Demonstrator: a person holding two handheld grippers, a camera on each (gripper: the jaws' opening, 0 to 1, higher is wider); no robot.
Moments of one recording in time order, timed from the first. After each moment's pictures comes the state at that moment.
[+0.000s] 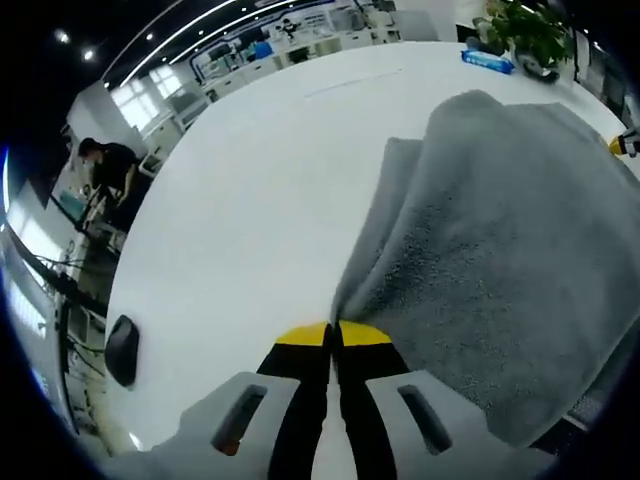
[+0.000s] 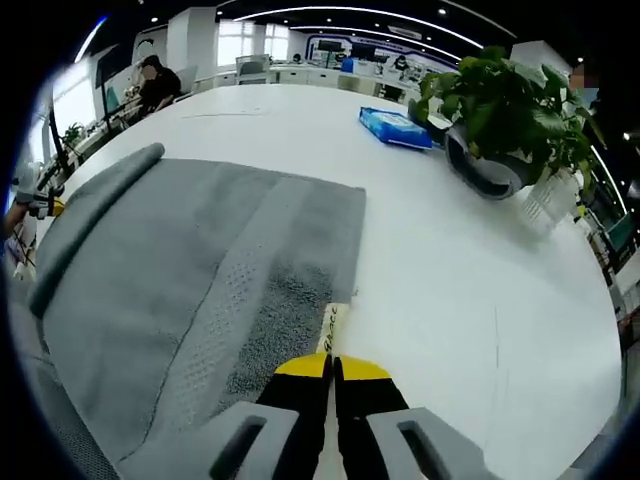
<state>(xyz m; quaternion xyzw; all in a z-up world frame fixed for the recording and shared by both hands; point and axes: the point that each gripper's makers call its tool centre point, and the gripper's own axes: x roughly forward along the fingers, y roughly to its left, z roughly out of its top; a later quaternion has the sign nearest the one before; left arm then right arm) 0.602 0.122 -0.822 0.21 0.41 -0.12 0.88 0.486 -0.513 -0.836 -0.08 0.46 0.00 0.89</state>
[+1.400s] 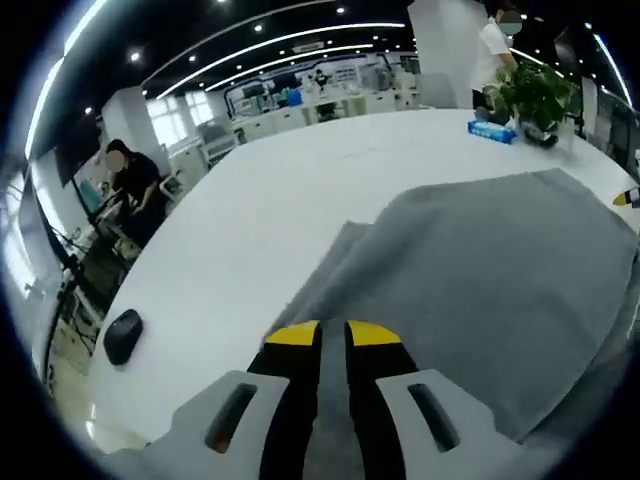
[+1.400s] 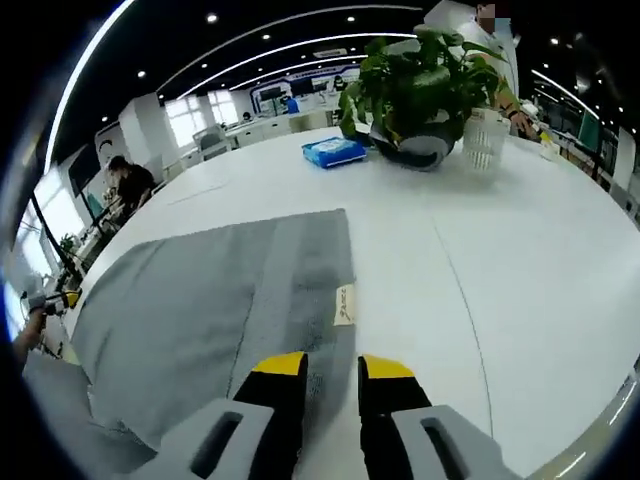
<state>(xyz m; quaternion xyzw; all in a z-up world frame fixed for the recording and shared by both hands) 0.564 0.061 -0.780 0.12 0.31 -0.14 0.93 0.413 -0.508 -0.808 0.13 0.39 -0.03 0.91</state>
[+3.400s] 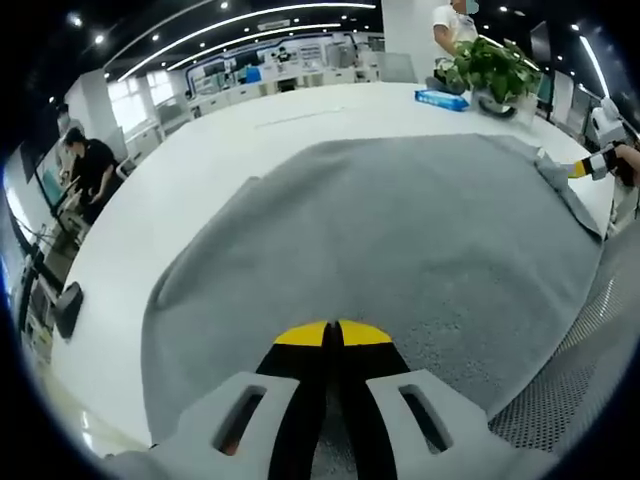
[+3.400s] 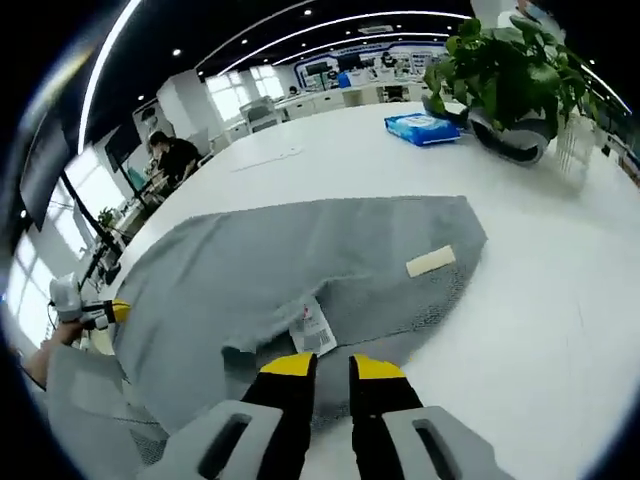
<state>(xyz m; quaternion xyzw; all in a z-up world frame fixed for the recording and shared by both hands) 0.537 0.024 -0.829 0.13 0.36 -0.19 0.91 0.481 -0.406 -0.808 0.16 0.40 0.10 0.90</state>
